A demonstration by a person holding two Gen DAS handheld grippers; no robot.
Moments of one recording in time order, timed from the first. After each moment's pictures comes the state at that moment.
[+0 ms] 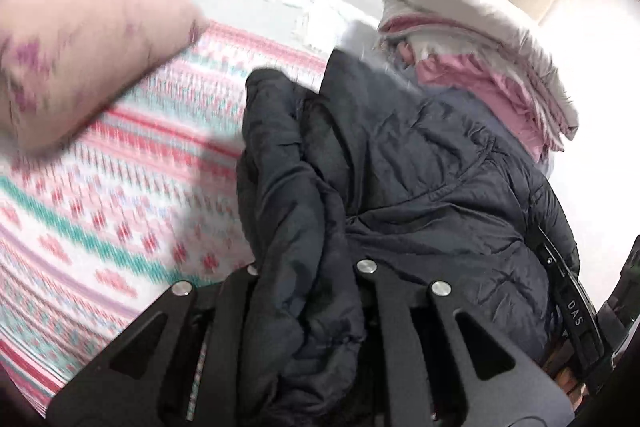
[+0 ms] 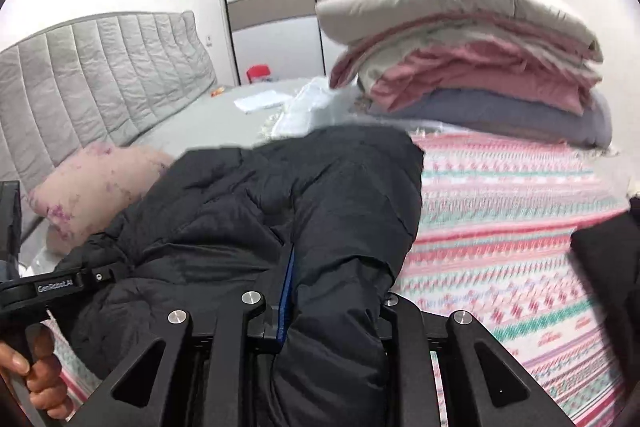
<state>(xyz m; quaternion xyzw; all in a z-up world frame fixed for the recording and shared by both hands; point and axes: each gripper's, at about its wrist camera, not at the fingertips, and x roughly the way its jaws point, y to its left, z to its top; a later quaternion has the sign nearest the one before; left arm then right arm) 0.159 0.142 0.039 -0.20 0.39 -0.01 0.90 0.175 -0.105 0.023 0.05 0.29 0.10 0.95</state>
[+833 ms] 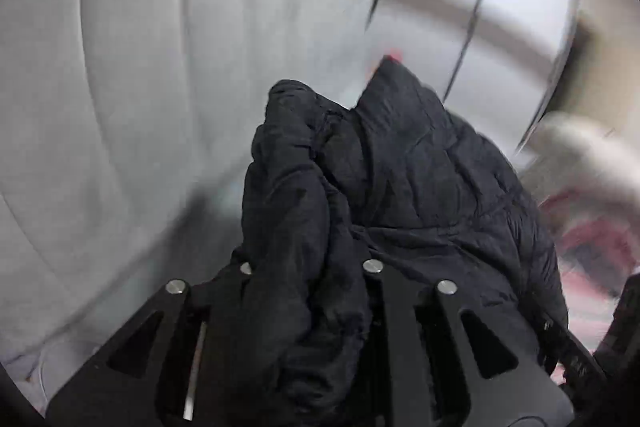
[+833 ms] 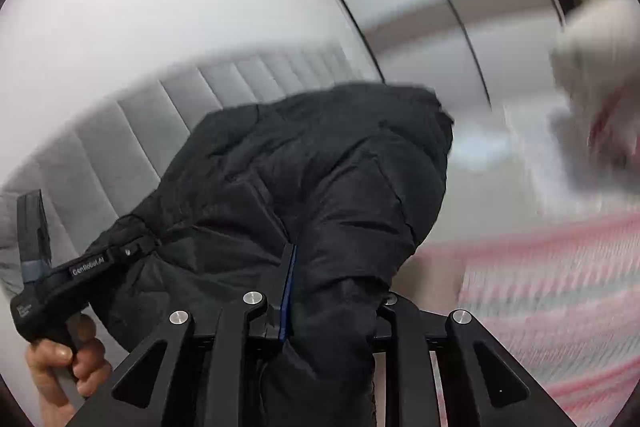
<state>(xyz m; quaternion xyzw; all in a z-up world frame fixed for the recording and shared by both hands) 0.200 0.536 0.150 -0.16 0.33 0.22 0.90 0.294 0.270 0.101 0.16 0.34 0.34 0.86</state>
